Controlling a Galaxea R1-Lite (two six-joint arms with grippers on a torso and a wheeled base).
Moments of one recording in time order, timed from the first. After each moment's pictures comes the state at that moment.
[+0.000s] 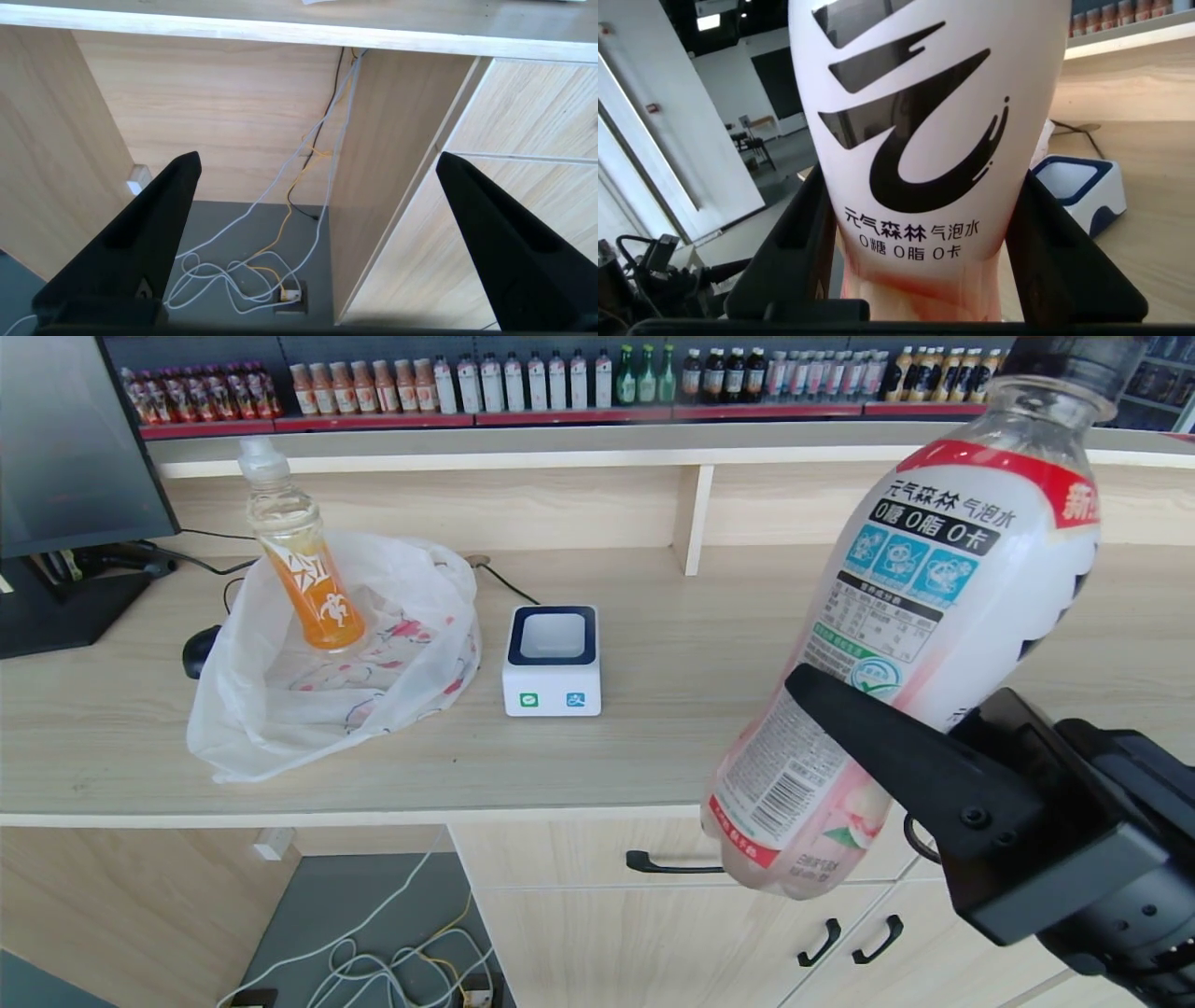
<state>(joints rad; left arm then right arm) 0.00 0.00 0.00 0.00 0.00 0.01 0.87 1.47 -0.39 -1.57 0.11 0.22</state>
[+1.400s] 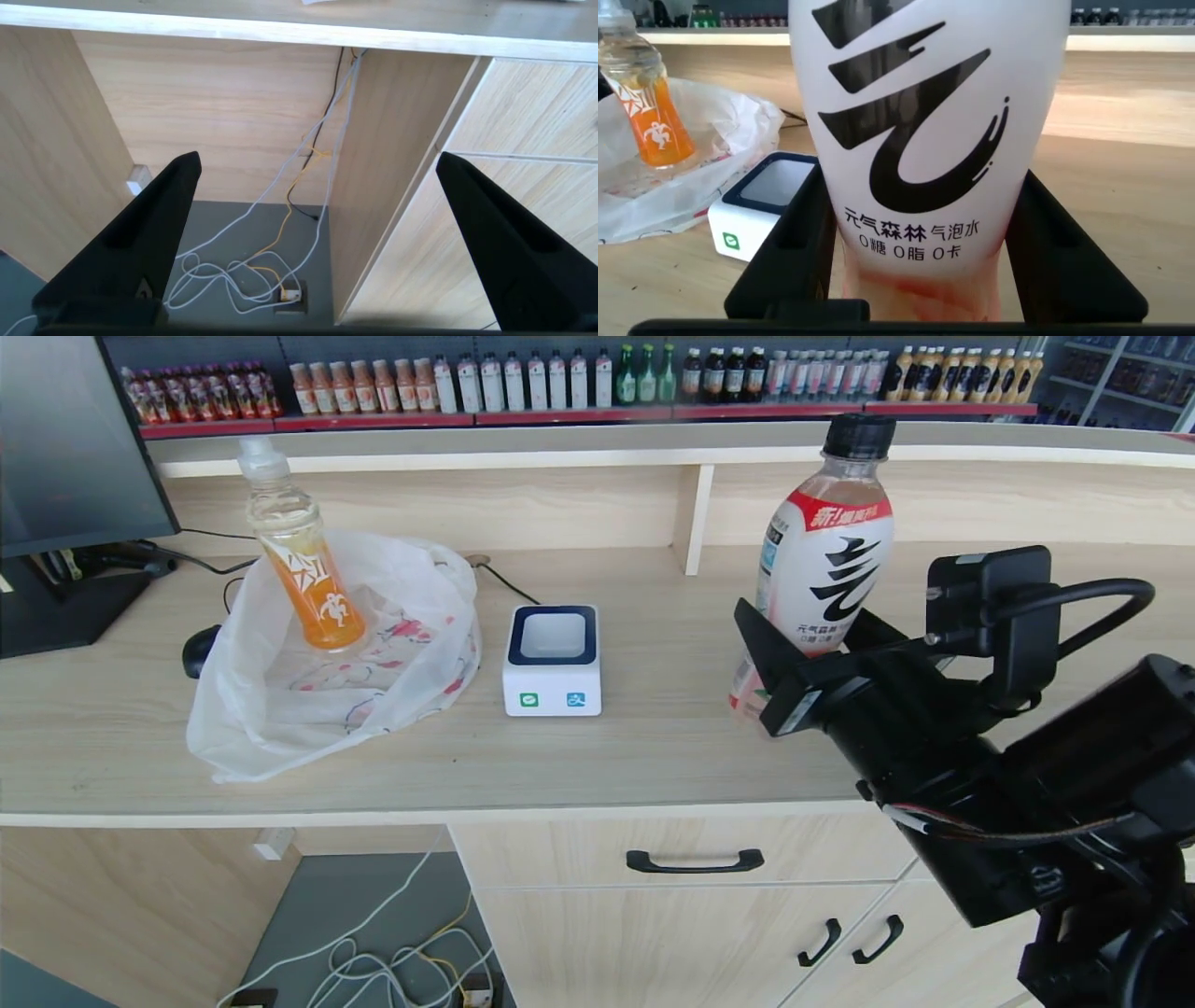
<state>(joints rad) 0.00 0.00 0.00 0.00 0.00 0.01 0.75 1.74 -0.62 -1.57 -0.39 -0.22</state>
